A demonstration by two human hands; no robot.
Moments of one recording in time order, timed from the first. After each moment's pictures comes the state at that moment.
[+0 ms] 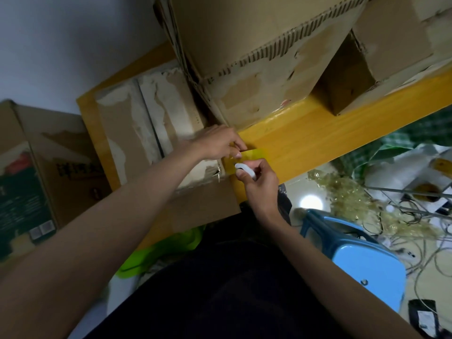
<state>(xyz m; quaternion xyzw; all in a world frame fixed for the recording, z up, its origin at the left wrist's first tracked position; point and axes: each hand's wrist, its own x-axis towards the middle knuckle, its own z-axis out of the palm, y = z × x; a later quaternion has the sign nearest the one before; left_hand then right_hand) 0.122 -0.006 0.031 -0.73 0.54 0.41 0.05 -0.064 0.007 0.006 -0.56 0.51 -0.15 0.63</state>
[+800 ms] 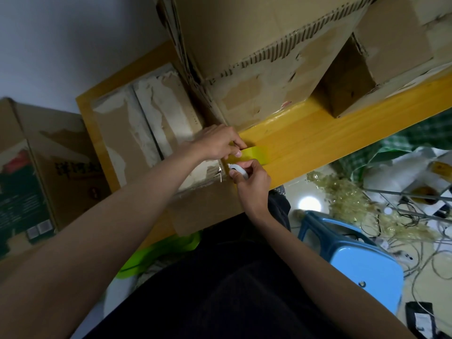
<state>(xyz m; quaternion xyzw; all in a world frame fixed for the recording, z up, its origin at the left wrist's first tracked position) 0.124 -0.003 0.023 -0.77 0.49 0.41 0.01 -0.047 0.016 -0.005 -0.58 0.52 -0.15 0.61</state>
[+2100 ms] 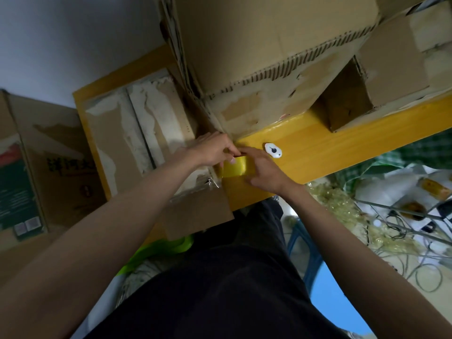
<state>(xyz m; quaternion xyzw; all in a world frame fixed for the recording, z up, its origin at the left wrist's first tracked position) 0.131 -0.004 0.013 -0.77 0.46 0.44 0.00 -0.044 -0.093 -0.036 -0.83 0.21 0.11 0.51</state>
